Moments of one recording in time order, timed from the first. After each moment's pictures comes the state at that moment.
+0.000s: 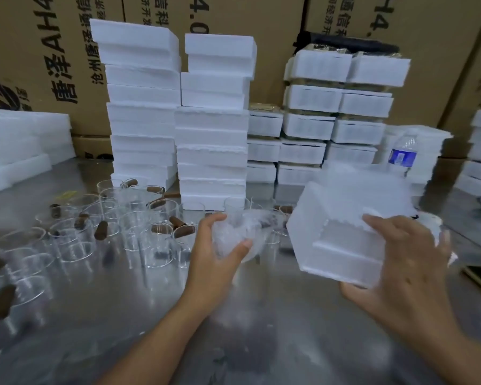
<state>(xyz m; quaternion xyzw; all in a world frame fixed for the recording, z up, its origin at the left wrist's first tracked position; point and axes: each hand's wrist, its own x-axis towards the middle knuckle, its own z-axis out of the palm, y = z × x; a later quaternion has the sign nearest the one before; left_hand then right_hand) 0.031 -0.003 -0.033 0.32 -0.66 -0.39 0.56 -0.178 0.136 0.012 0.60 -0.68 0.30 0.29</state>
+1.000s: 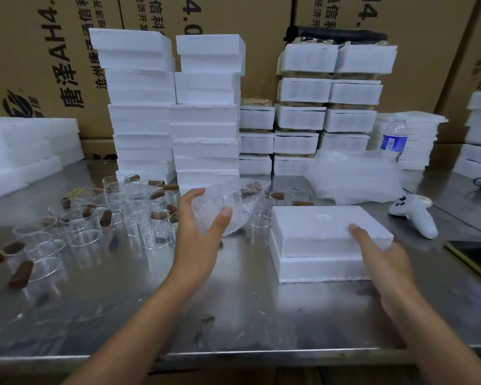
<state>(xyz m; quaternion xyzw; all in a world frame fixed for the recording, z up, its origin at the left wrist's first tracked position) 0.032 0.035 -0.009 0.33 -0.64 -0.35 0.60 -0.213 0.127 -0.021 0.23 -0.73 0.62 -0.18</state>
